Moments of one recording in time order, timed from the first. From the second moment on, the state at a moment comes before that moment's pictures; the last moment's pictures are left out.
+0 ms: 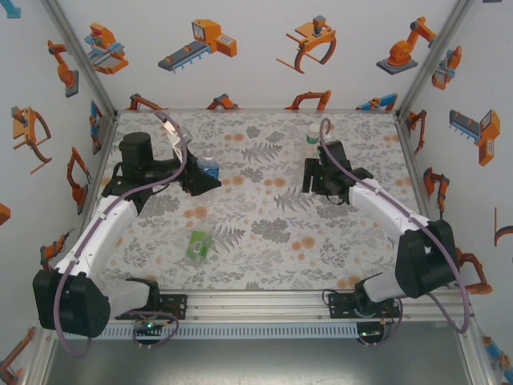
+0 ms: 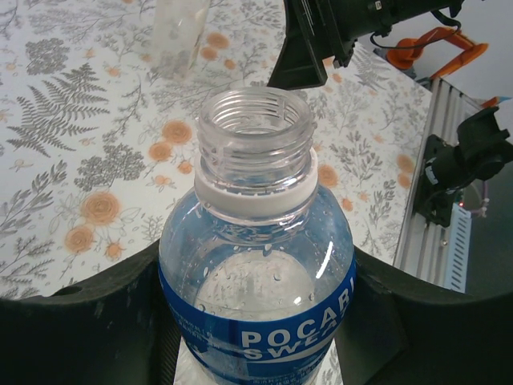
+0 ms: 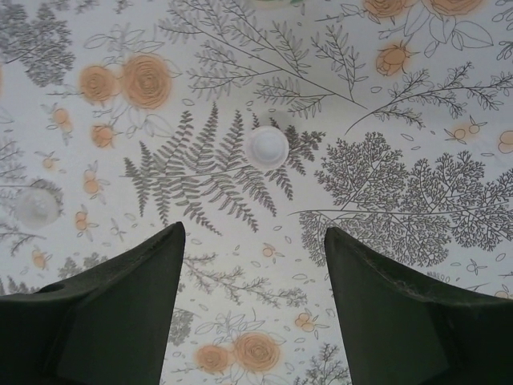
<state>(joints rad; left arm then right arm) -0.24 1.18 0.96 -0.21 0.95 0.06 0.39 1.46 1.00 -0.43 0.09 0.38</state>
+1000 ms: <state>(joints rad) -0.24 1.21 0.96 -0.23 0.93 0.07 0.37 1.77 0.99 -0.15 0.12 0.38</state>
